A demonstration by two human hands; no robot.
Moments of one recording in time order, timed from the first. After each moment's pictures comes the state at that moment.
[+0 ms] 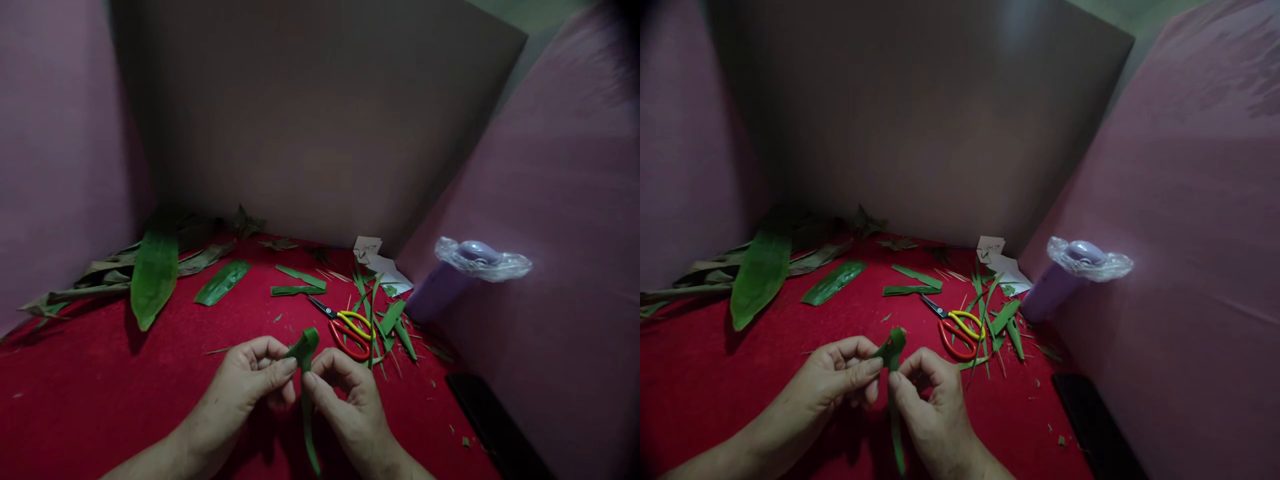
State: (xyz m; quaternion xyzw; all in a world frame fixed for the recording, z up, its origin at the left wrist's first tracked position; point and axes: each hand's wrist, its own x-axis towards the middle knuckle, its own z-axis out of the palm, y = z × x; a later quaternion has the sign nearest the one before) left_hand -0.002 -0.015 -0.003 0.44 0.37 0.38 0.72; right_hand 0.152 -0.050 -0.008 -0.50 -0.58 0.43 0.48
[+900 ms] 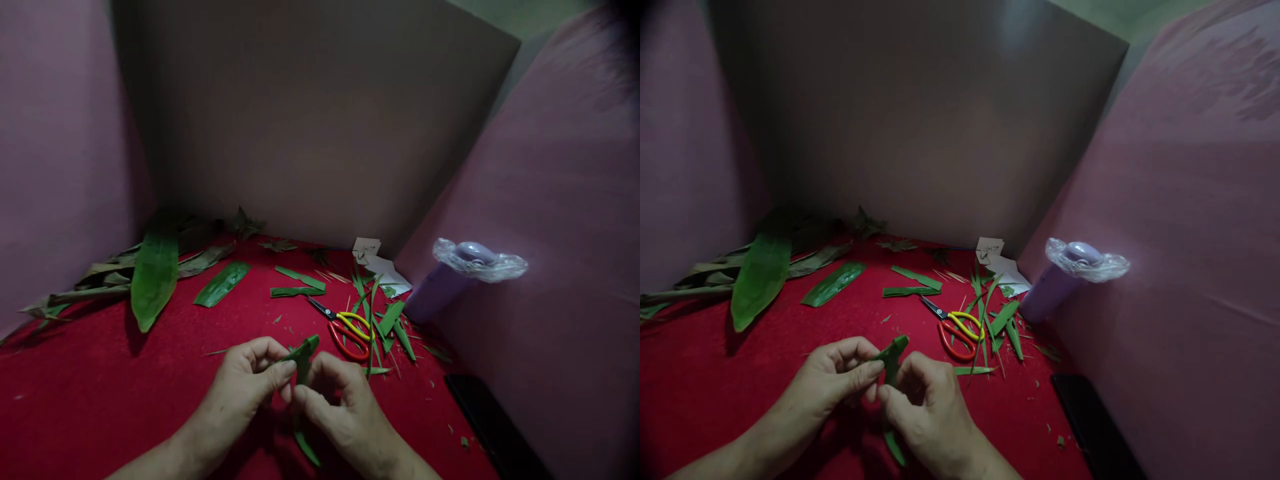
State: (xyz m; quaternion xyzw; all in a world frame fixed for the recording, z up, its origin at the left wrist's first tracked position) left_hand -0.002 -0.014 0.002 0.49 0.42 0.38 0.67; right_hand 0.154 -0.048 0.000 -0.50 -0.63 0.43 0.40
